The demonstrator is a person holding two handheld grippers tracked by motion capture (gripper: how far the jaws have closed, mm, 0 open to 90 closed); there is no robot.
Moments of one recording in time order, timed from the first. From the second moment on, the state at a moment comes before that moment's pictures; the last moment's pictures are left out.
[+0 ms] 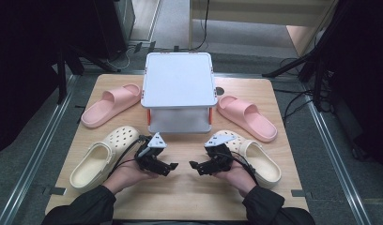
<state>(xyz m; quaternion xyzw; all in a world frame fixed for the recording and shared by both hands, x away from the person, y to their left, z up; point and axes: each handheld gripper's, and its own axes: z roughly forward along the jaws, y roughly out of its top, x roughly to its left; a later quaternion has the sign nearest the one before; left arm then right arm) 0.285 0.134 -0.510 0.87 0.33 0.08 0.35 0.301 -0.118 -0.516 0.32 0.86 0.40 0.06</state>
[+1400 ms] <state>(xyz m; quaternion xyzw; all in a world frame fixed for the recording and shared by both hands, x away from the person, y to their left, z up) 0.246 0.226 -0.454 0.85 0.39 0.05 0.35 0.289 -0.103 -0.480 0.22 0.88 0.43 0.02</state>
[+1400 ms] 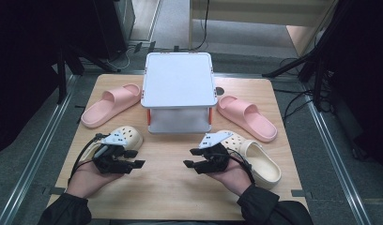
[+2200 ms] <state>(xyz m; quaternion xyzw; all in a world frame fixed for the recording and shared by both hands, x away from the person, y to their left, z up) 0.221 0.291 -0.452 0.81 0.47 0.09 0.33 0.298 -0.086 -0.479 0.21 0.88 0.42 0.00</state>
